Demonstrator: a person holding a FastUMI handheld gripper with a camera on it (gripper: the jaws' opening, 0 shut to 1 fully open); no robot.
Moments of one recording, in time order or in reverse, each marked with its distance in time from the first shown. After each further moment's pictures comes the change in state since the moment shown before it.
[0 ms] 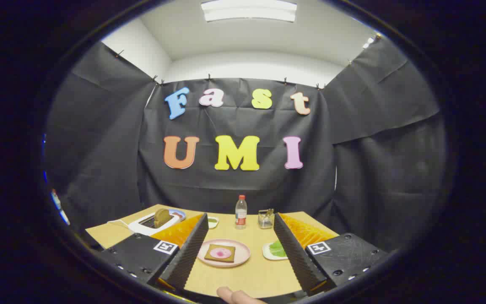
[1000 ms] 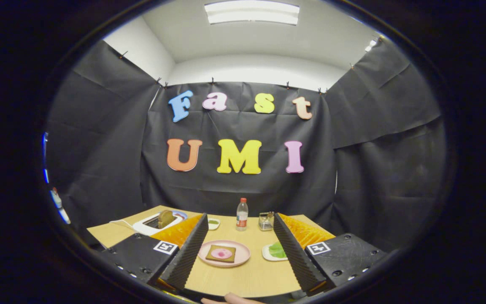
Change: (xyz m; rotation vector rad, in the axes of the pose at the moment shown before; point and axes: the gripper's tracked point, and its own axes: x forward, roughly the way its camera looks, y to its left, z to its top) arm -0.004 -0.008 -0.009 0.000 0.013 0.009
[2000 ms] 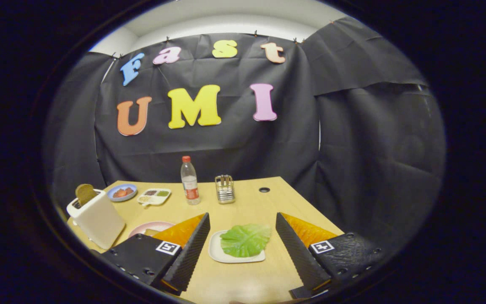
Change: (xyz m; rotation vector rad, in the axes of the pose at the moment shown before) arm 0.201 -0.180 -0.123 0.087 0.343 -0.146
